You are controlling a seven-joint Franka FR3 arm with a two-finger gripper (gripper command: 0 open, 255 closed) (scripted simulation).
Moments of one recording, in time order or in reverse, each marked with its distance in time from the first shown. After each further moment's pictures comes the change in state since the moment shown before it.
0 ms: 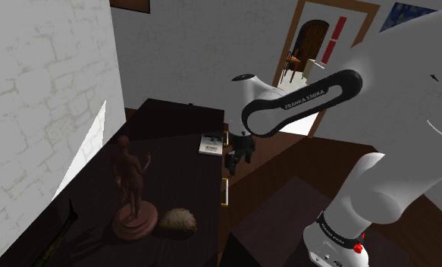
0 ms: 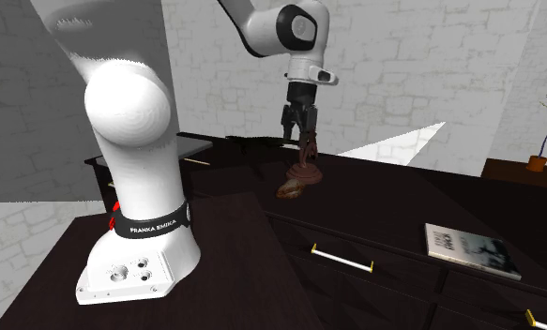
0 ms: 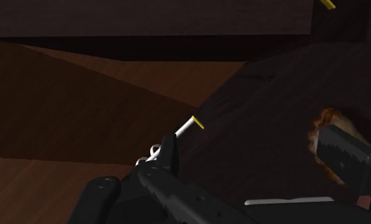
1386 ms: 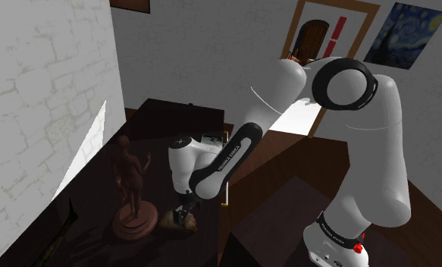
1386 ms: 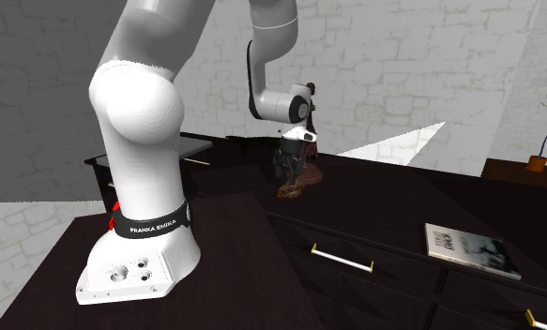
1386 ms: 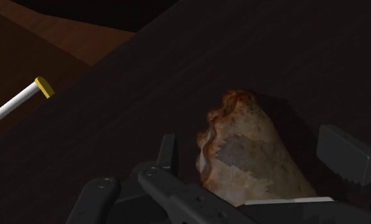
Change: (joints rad) arm 0.191 0.788 0.061 0.386 -0.219 0.366 0.223
